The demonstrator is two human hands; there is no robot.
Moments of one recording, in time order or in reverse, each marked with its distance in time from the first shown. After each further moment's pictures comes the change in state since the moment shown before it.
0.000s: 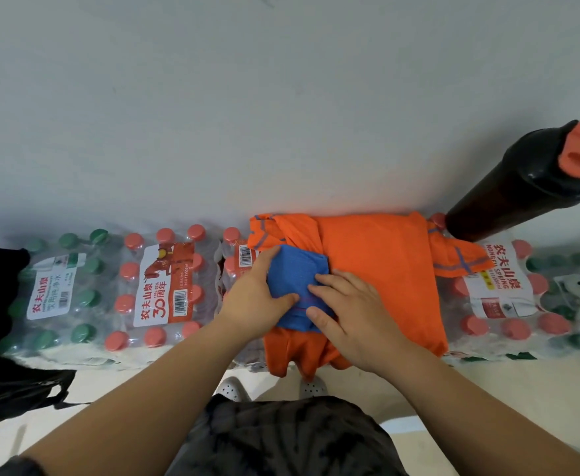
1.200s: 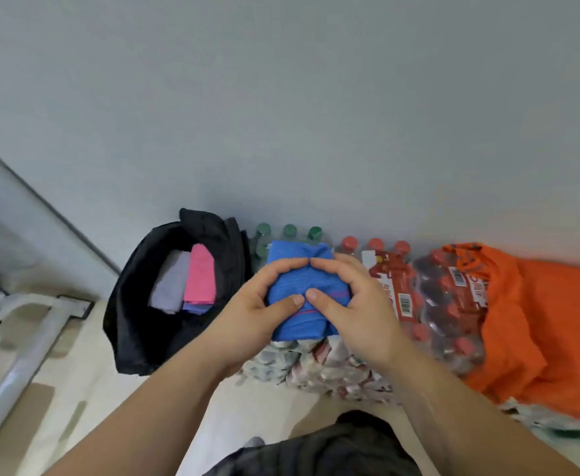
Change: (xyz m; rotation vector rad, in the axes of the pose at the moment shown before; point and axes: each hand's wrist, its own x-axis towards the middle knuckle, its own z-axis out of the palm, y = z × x) left_hand -0.168 -0.214 -0.314 -0.829 0.006 0.135; right_hand 0.092 -0.403 0.104 0.639 0.157 -0.084
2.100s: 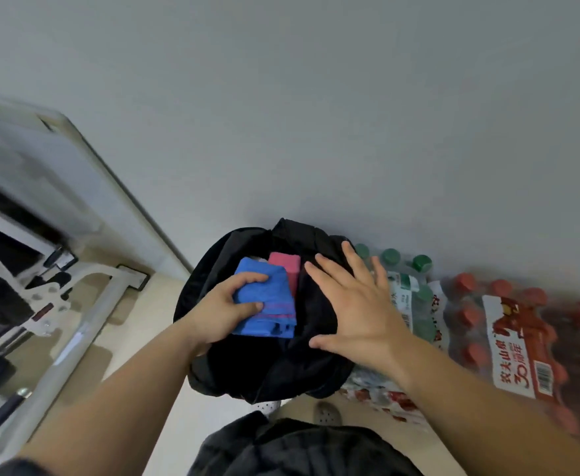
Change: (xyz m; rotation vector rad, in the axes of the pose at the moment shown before) left_hand 0.040 -0.067 -0.244 0.203 0.223 -0.322; right_hand 0.124 -0.005 0.140 -0.944 -0.472 -0.216
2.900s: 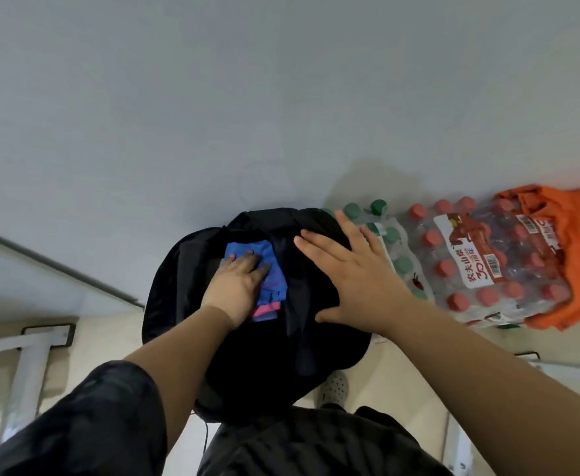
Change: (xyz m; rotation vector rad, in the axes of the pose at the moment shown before) left_hand 0.129 -0.044 0.008 1.378 -0.201 0.773; right_hand 0.001 -0.028 0.003 -0.126 -0.036 0.329
